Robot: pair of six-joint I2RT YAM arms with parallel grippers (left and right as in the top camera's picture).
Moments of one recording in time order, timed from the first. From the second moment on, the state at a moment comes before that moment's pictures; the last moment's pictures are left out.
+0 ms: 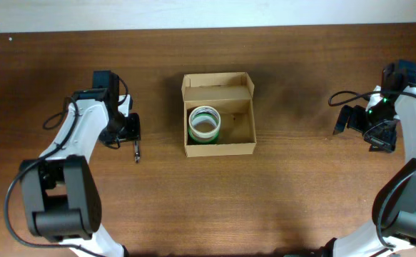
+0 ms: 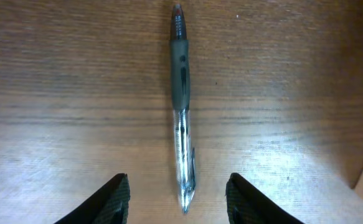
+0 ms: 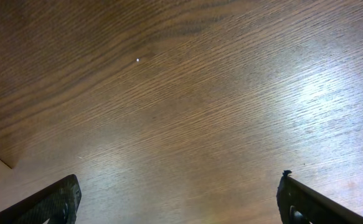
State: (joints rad) left arm 0.03 1.86 1.30 -0.92 0.06 -0.07; right arm -0.34 1.82 1.50 -1.30 -0.07 0.15
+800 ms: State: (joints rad) left arm 0.02 1.99 1.30 -0.83 0.07 -0.08; right arm -0.34 1.82 1.50 -1.30 -0.07 0.15
